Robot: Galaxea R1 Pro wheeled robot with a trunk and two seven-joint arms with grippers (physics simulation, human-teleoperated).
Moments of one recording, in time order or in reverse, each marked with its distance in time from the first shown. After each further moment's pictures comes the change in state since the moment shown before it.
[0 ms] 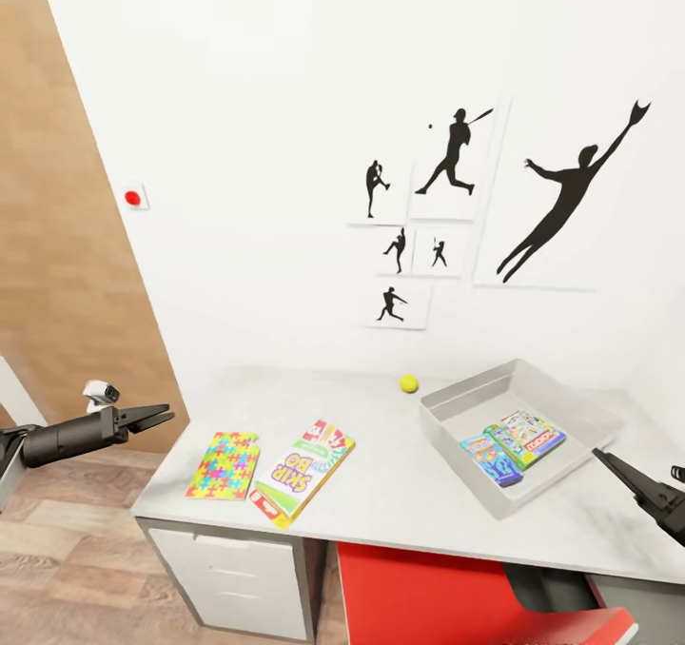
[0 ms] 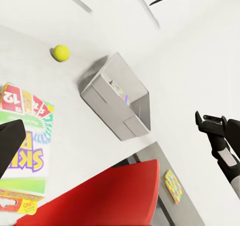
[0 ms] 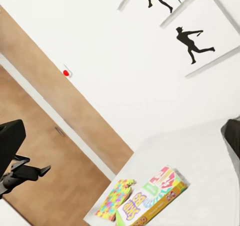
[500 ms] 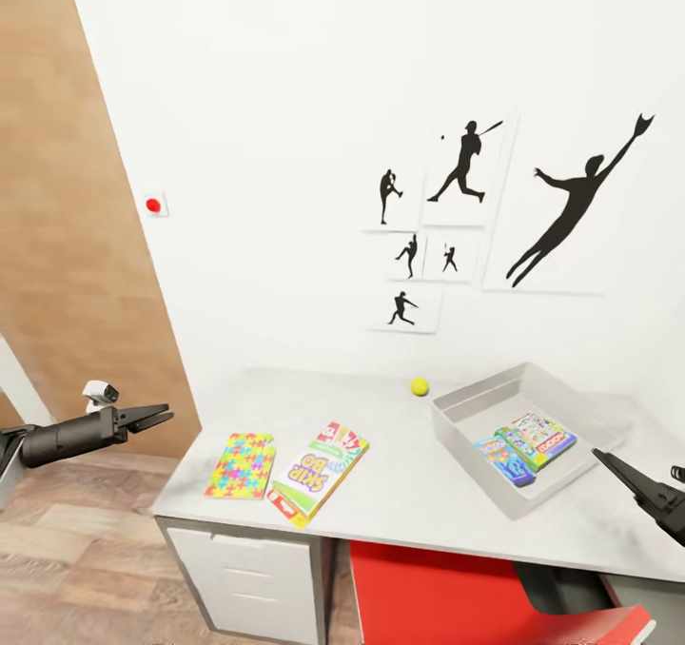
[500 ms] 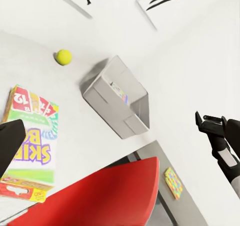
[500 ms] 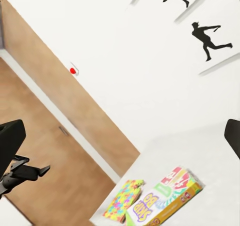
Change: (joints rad) left arm 0.000 0.001 0.001 0.000 0.000 0.000 0.000; right arm 0.000 0.000 0.000 0.001 0.002 0.000 -0.001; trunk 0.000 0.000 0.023
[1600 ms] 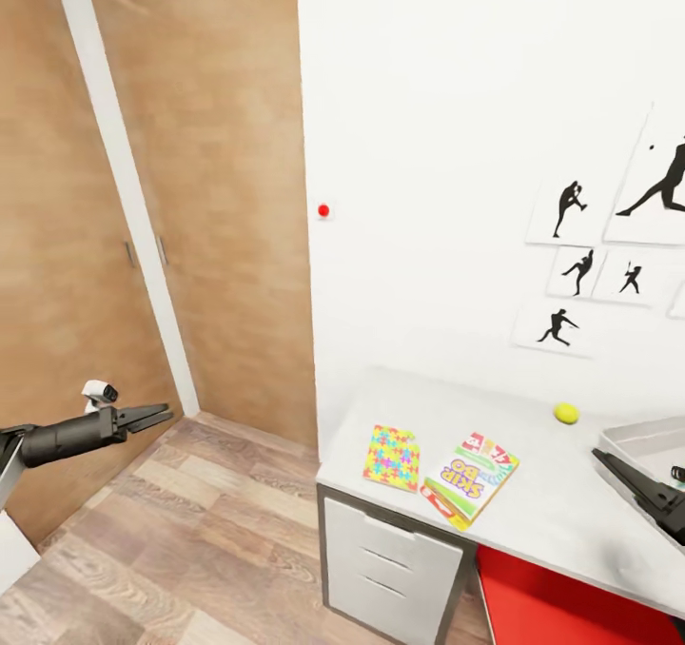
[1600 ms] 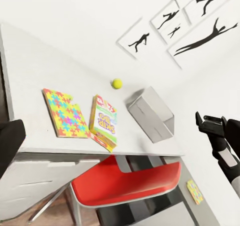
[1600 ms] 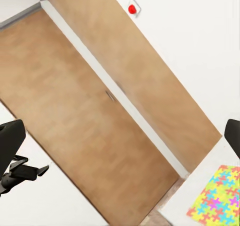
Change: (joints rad) left arm 0.000 0.002 0.000 0.000 0.000 0.000 0.000; right arm 0.000 0.000 -0.001 0.000 0.002 0.000 -0.002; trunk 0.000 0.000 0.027
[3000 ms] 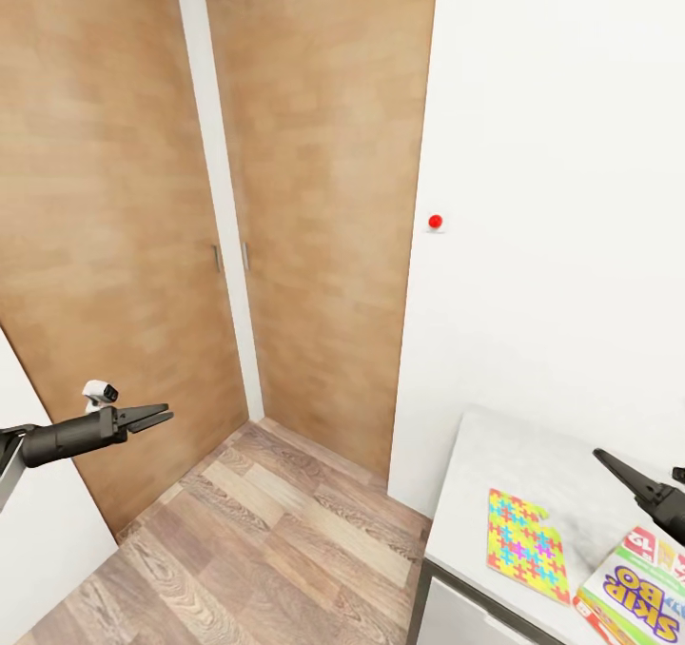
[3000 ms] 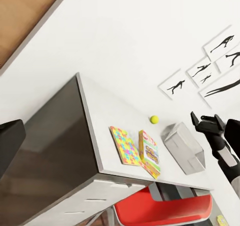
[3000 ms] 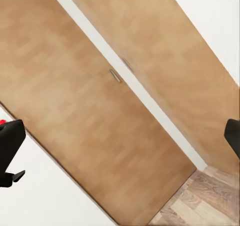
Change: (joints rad) left arm 0.000 -0.001 0.000 0.000 0.000 0.001 0.000; right arm -0.001 0.002 0.003 -0.009 0.007 0.002 -0.107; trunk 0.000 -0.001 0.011
